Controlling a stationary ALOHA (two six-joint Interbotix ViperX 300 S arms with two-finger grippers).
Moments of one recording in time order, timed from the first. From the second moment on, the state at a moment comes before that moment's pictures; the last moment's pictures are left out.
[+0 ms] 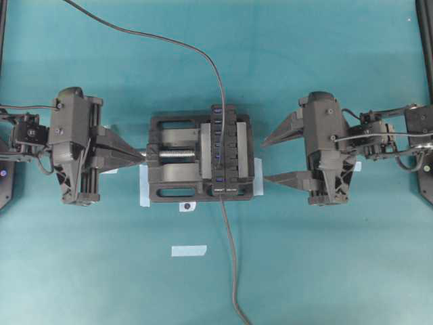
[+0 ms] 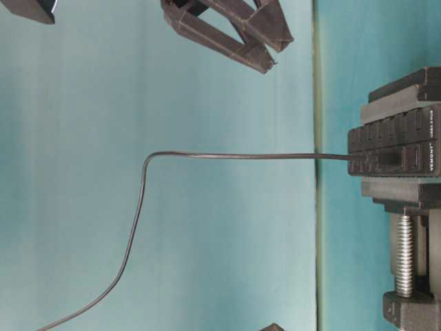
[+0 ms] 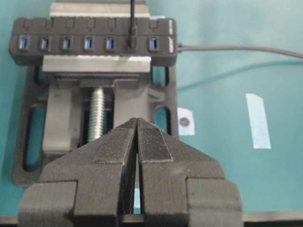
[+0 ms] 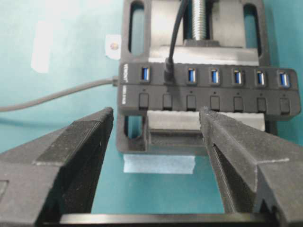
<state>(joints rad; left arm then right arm) -0.01 -0.47 0.98 0.00 0.04 -0.03 0.04 -0.33 0.83 -0.02 0.18 0.02</state>
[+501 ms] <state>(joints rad) -0.01 -0.47 0.98 0.00 0.04 -0.03 0.04 -0.34 0.84 -0.02 0.18 0.02</state>
